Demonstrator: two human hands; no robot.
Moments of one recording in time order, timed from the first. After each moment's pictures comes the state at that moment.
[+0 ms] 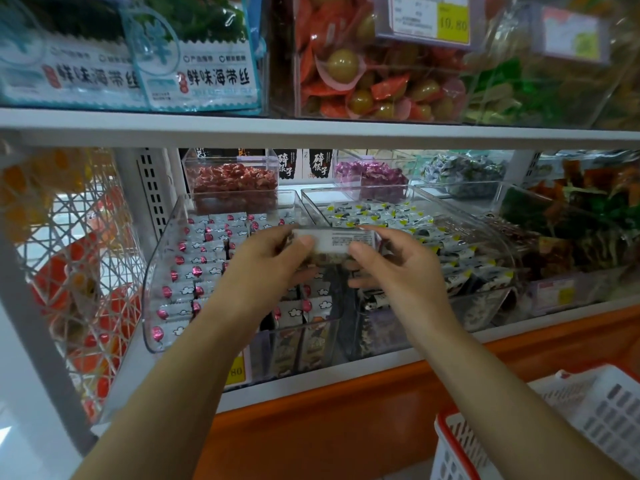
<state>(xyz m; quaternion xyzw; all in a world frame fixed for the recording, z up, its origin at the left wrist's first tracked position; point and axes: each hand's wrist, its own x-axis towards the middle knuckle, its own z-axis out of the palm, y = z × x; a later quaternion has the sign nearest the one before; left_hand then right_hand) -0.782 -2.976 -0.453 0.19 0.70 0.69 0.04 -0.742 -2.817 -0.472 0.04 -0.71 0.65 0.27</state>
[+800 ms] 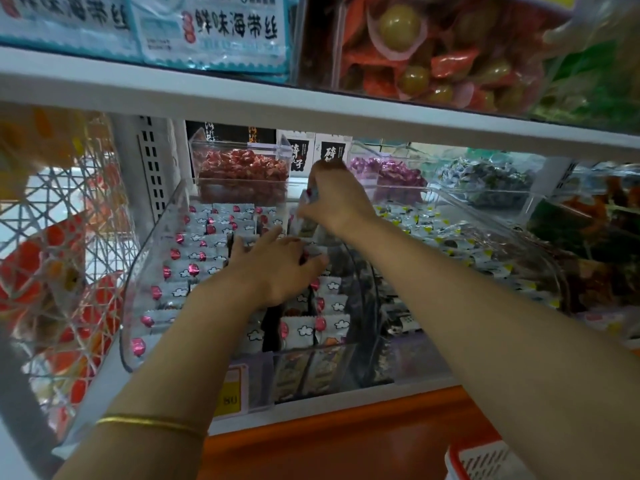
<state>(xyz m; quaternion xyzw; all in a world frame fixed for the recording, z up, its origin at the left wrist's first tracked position) -0.871 -2.971 -0.480 0.24 0.96 0.11 0.01 -0.897 -2.849 -0.428 0.09 -0.96 0.13 0.24</state>
